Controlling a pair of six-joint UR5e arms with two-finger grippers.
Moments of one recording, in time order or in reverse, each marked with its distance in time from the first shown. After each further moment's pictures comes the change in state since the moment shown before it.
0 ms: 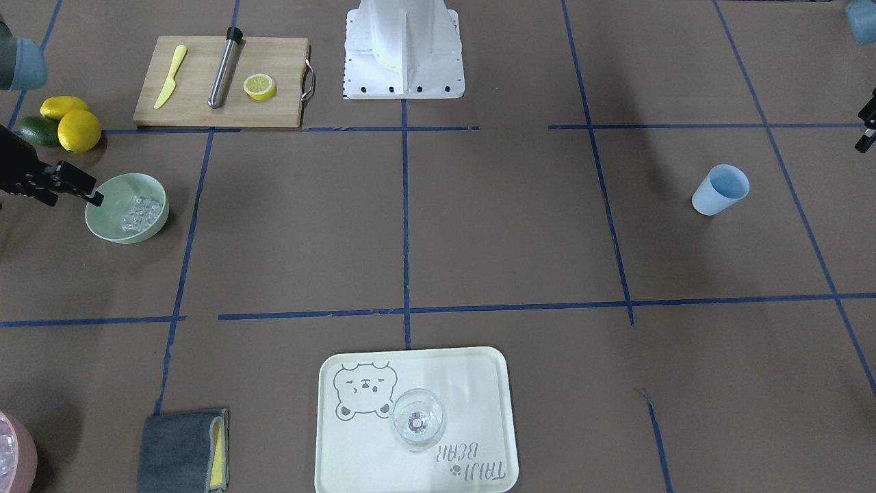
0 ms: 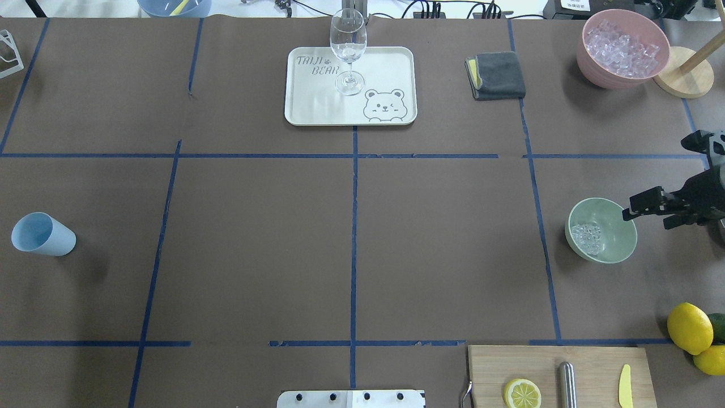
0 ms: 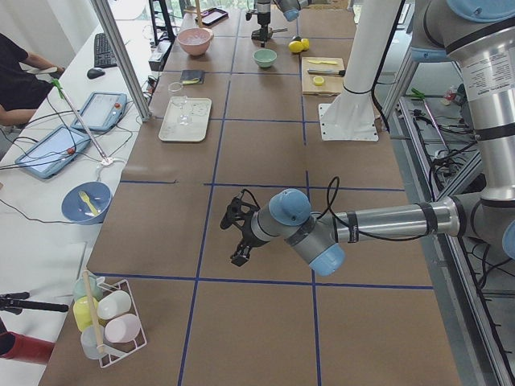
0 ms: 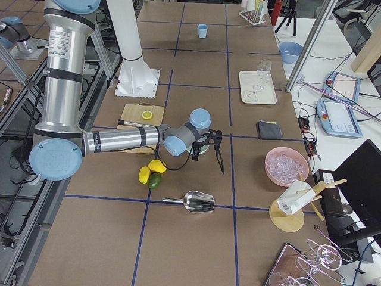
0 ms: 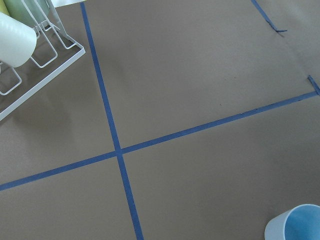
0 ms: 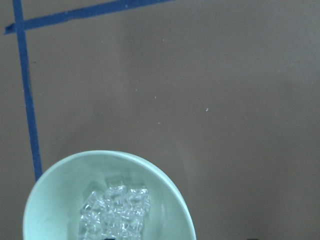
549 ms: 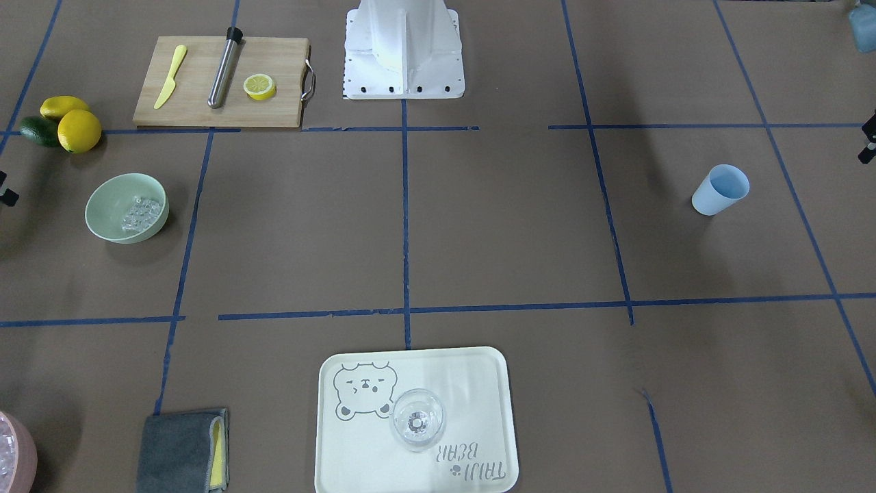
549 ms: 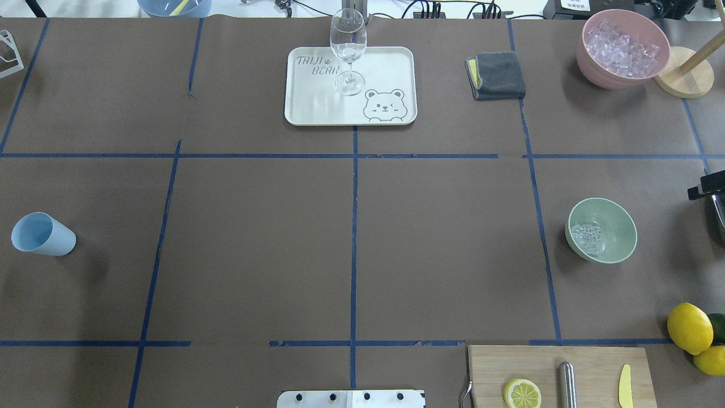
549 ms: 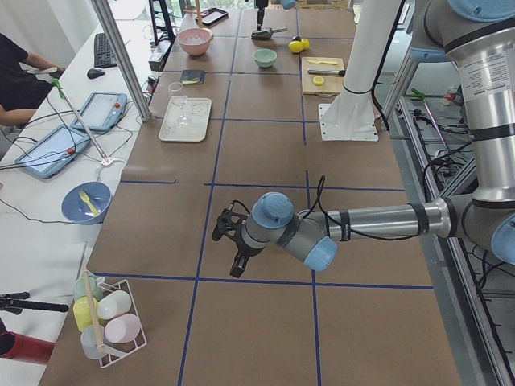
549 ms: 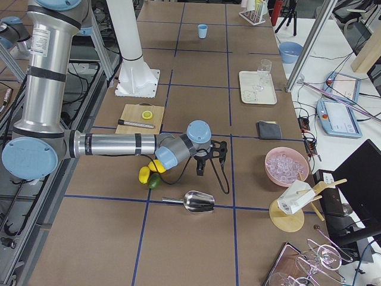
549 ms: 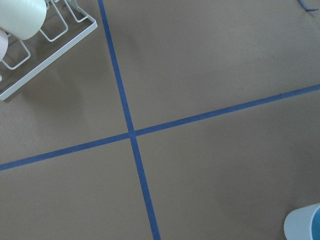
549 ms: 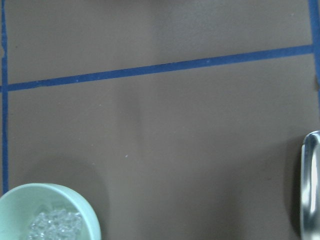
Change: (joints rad) left arm -0.034 -0.048 0.005 0.311 -0.002 0.184; right arm 0.224 -0.045 -0.056 -0.014 0.034 -0.304
